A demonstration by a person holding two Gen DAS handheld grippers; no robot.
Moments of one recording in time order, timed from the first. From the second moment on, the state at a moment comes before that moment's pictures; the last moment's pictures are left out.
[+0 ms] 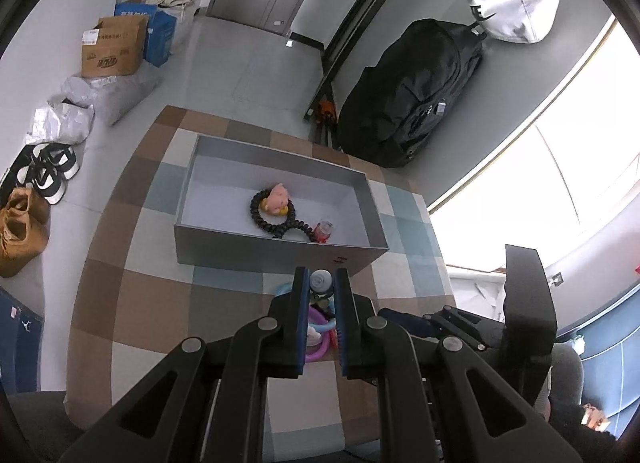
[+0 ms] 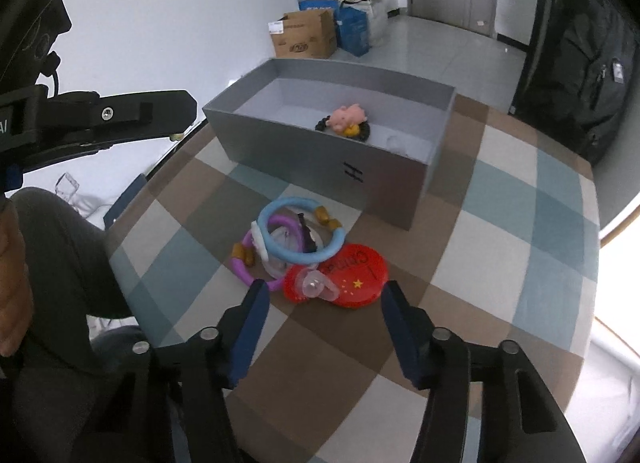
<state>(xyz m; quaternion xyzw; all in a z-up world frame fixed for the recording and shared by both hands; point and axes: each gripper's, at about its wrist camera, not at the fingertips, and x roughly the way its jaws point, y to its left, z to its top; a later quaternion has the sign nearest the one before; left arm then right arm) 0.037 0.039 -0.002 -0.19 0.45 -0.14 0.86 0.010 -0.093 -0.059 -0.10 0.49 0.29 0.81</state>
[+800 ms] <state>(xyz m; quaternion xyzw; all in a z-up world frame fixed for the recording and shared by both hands) 0.040 0.041 -0.013 -0.18 0.47 -0.12 0.86 0.008 -0.088 -0.058 -0.12 0.49 0.30 0.81</state>
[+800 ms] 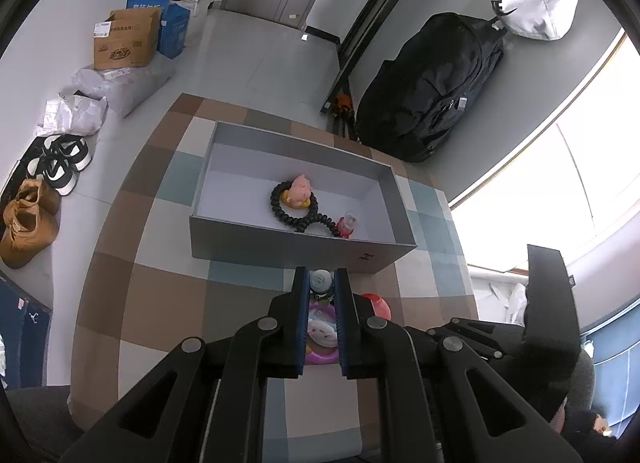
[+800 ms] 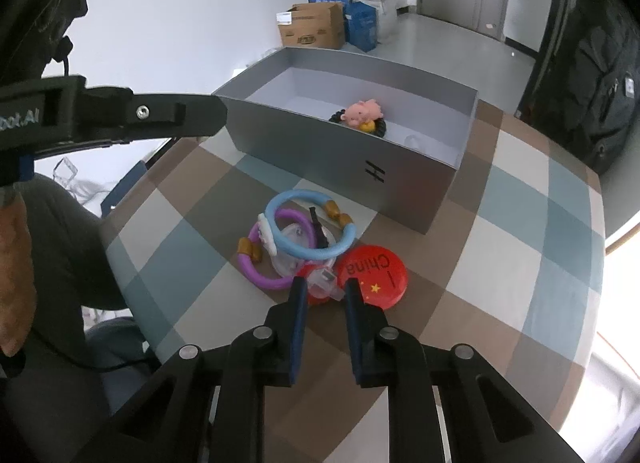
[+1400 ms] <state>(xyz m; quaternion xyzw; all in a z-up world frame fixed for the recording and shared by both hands) 0.053 0.038 -0.003 -0.16 0.46 -0.11 0.86 0.022 -0.113 -0.007 -0.04 0.44 0.31 0.84</state>
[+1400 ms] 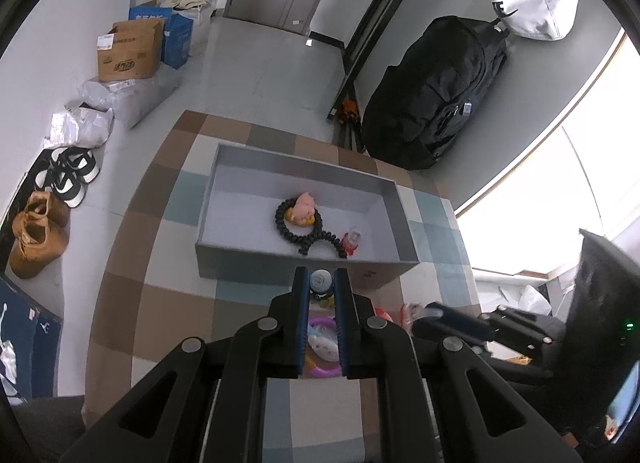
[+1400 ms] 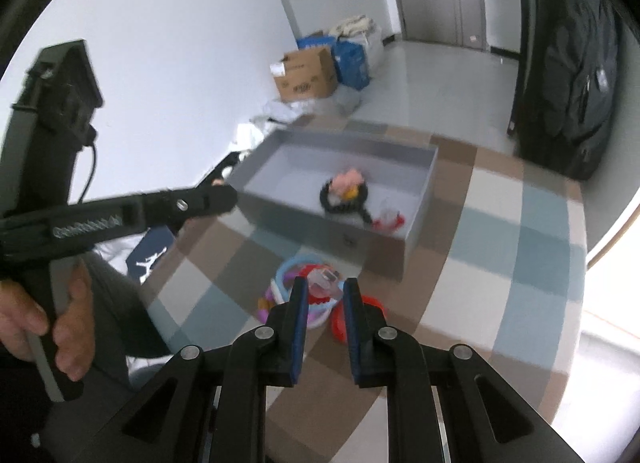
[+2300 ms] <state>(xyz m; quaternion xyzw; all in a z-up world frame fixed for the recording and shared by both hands) 0.137 0.042 -0.024 -0.18 0.48 -0.11 0.85 0.112 -0.090 0.006 0.03 0.42 0.31 0.85</state>
